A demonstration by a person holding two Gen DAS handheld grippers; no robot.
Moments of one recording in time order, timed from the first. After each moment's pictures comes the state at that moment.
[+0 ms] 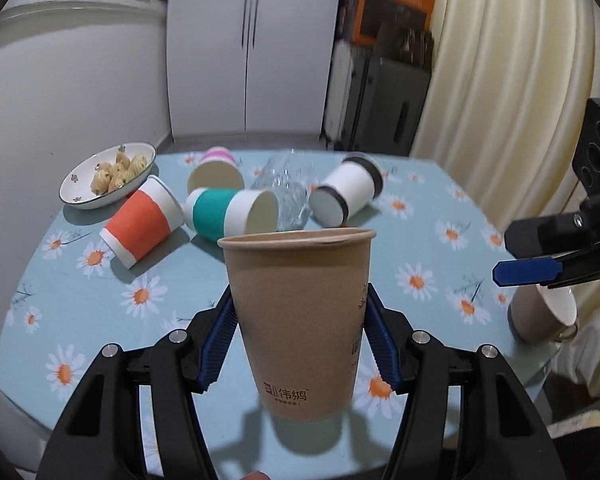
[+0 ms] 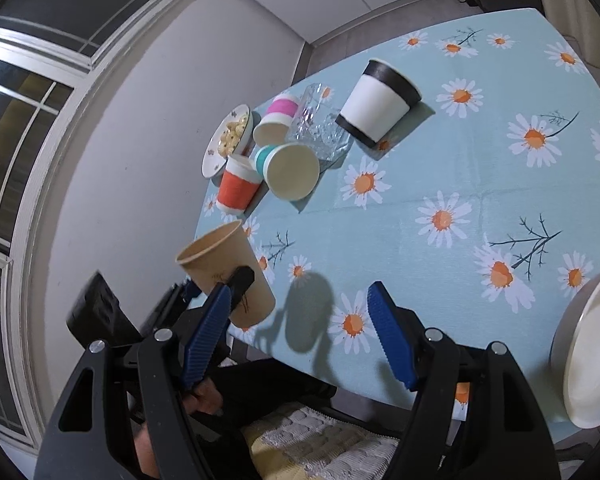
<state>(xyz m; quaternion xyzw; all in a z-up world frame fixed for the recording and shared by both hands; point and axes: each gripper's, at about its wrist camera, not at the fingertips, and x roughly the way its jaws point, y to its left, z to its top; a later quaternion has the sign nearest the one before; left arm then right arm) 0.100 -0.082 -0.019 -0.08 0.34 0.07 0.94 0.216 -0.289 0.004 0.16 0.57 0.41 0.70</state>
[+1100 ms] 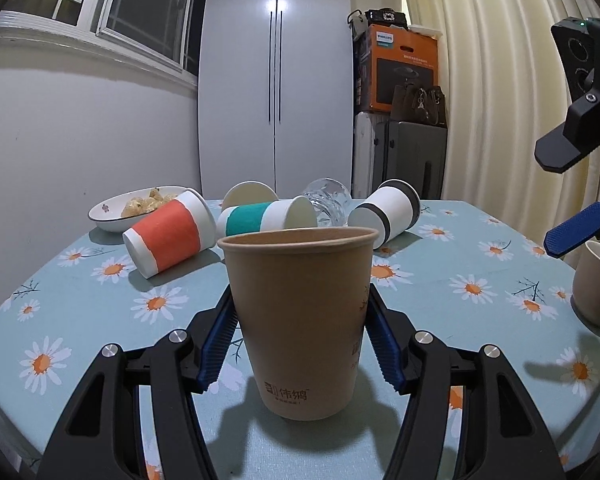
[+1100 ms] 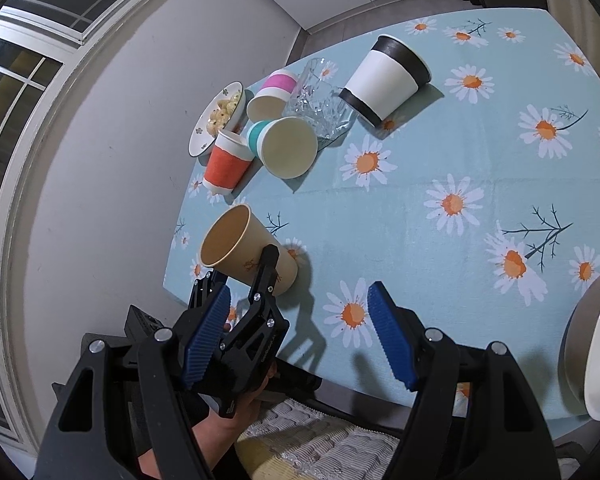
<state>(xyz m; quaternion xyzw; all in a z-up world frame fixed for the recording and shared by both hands) 0.073 -0.084 -0.093 -0.02 0.19 0.13 0.97 0.201 -0.262 -0.011 0.11 0.58 0.40 0.70</state>
